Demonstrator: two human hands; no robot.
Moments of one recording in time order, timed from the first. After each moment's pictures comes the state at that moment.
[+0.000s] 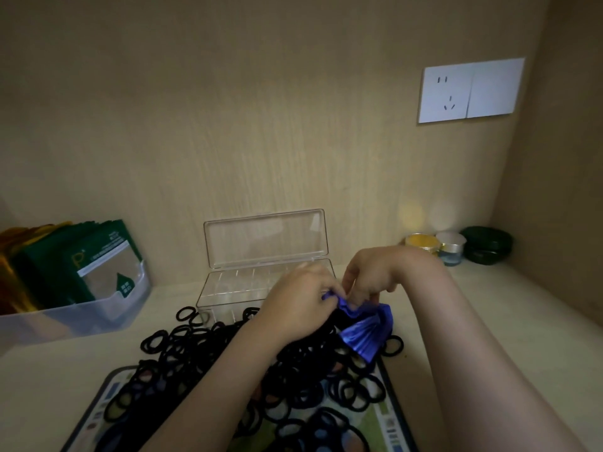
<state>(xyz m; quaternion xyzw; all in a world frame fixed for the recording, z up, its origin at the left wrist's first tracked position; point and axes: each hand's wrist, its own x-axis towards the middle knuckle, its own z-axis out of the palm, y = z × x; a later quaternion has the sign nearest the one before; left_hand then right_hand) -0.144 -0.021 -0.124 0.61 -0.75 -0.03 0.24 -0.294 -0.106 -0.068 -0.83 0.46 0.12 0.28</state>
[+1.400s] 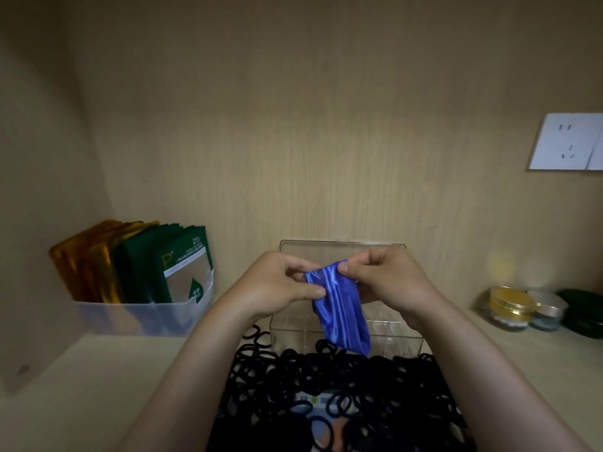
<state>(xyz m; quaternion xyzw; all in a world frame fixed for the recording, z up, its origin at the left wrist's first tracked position) -0.006 0.025 -0.064 0.64 -0.56 -0.28 0.44 -0.183 -0.070 -0.066 -0.70 0.32 -0.36 0.53</state>
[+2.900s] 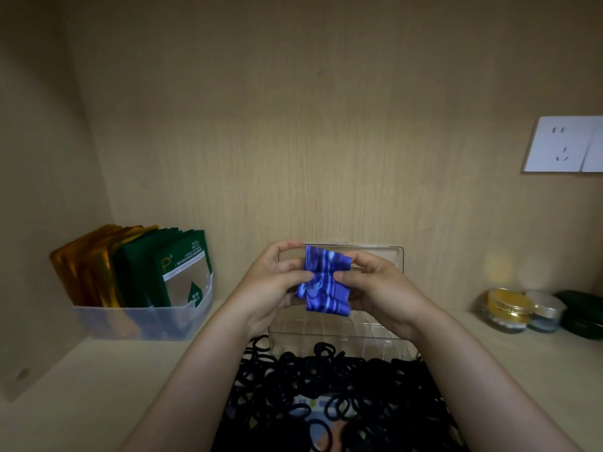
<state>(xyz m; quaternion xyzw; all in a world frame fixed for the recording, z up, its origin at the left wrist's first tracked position) -0.012 0.018 -0.074 0.48 -0.42 -0.42 0.64 -0.177 -0.069 -0.079 -0.66 0.23 -0.34 0.64</state>
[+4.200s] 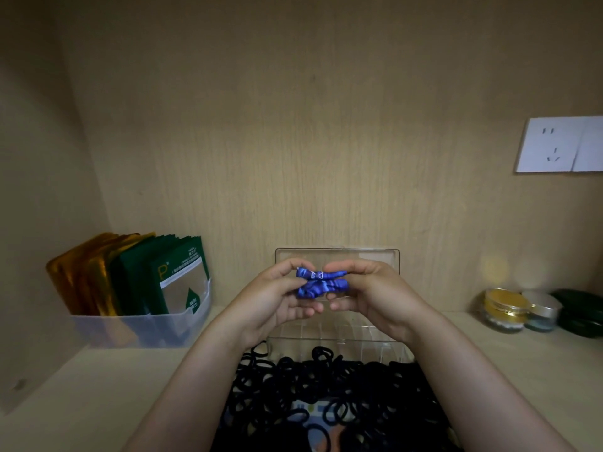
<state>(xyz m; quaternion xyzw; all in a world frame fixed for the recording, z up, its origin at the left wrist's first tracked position) -0.012 0.023 -0.076 0.46 -0.46 -0.50 0.58 -0.176 -0.066 -0.075 -0.59 0.22 -0.35 0.69</state>
